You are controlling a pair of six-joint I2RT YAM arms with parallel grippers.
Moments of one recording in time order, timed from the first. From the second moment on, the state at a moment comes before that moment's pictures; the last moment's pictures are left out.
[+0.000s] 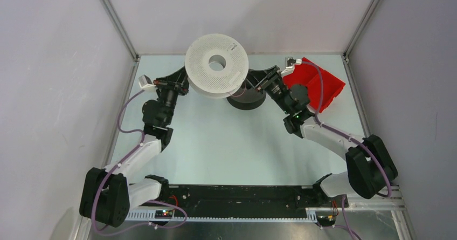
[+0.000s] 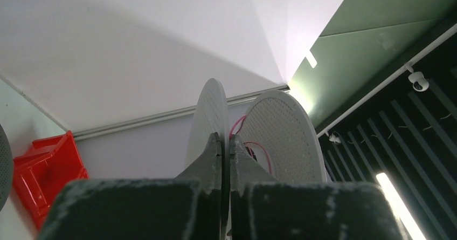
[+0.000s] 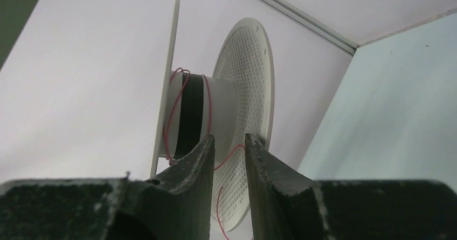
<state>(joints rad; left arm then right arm) -0.27 1.11 0.55 0.93 -0.04 -1.63 0.58 1.41 0.84 0.90 -0.12 1.20</state>
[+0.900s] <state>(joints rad) -0.28 1.11 0.55 0.96 -0.01 -1.64 0.40 1.21 0.82 0.63 -0.56 1.00</state>
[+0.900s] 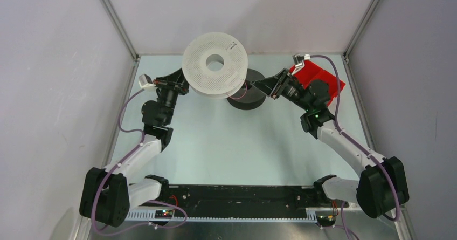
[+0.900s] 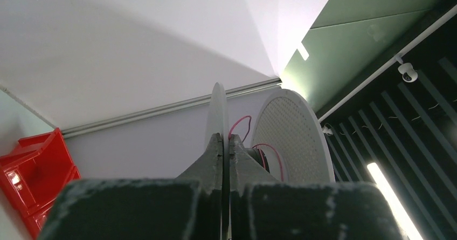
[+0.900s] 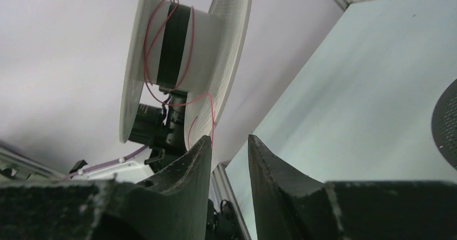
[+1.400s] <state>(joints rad) -0.28 1.11 0.55 0.96 -0.01 -1.64 0.43 1.24 0.82 0.70 -0.62 1.06</state>
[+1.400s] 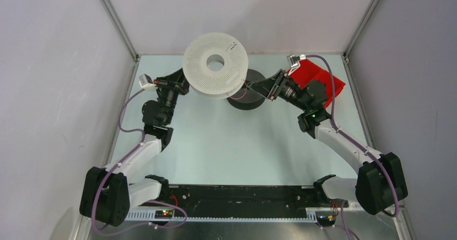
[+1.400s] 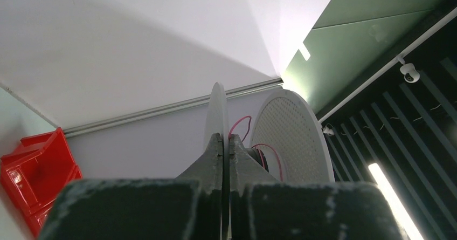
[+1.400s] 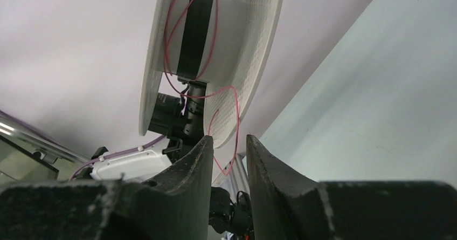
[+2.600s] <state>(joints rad) -0.31 1.15 0.56 0.96 -0.09 -1.65 0.72 1.53 0.89 1.08 -0.14 1.17</state>
